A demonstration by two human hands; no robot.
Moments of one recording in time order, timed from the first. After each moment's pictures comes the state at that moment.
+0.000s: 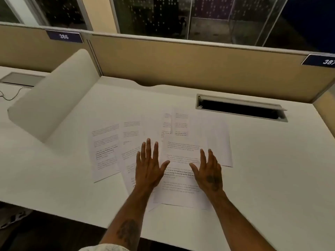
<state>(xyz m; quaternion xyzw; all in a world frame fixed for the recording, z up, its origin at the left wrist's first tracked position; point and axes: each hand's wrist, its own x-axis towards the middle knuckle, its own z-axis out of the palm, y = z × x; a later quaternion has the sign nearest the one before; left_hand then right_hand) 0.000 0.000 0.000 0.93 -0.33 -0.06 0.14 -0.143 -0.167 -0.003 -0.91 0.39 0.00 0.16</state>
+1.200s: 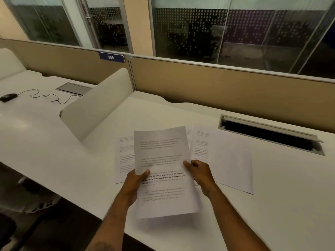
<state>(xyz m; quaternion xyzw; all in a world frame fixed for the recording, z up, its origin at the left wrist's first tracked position) 0.021 0.101 0.038 0.65 0.02 -0.31 0.70 -0.067 -0.145 0.051 -0.66 0.33 -0.03 0.67</state>
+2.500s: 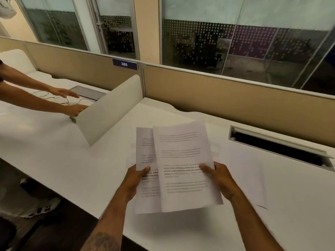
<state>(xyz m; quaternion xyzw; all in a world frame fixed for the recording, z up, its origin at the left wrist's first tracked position) 0.076 0.138 0.063 0.64 -0.01 -0.29 0.71 -0.059 -0.147 0.098 -0.69 0.28 -0.04 0.67</state>
